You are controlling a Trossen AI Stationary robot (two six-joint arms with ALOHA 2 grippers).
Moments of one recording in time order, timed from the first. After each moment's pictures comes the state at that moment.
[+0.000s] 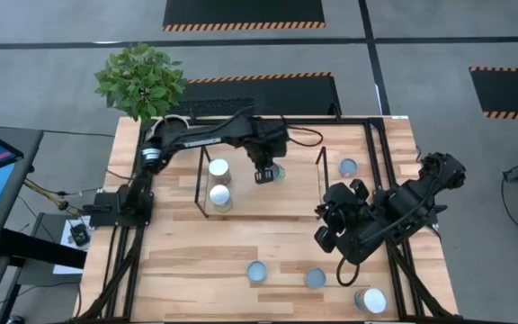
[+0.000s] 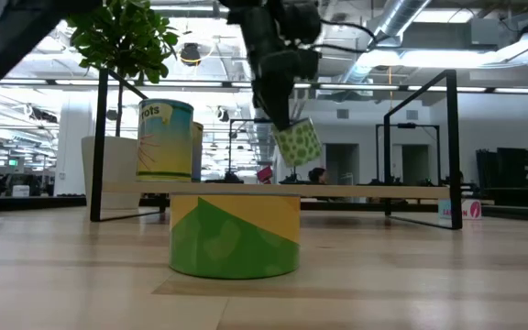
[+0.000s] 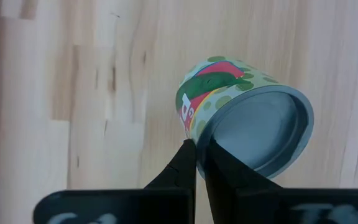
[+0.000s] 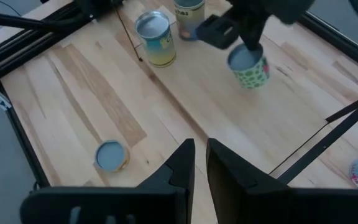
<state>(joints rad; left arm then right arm) 0.25 2.16 2.10 -1.18 0.03 0.16 0.62 1.63 1.99 -1.57 0.68 1.21</state>
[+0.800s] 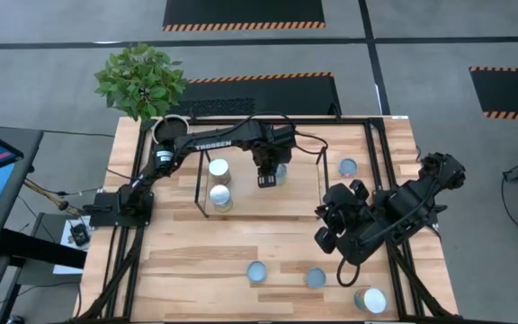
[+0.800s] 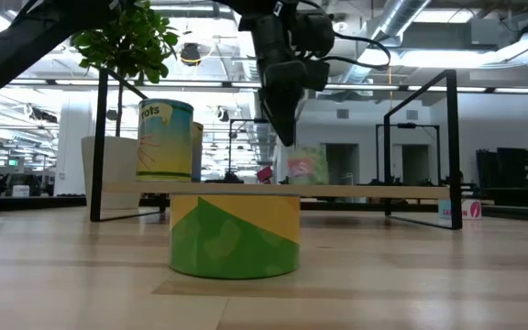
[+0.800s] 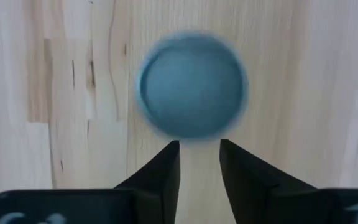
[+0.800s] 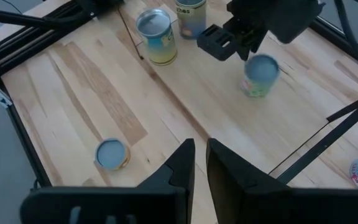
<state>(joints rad) 0.24 2.26 2.22 -1.29 0.04 0.18 0.63 1.63 1.99 -1.57 0.67 1.20</state>
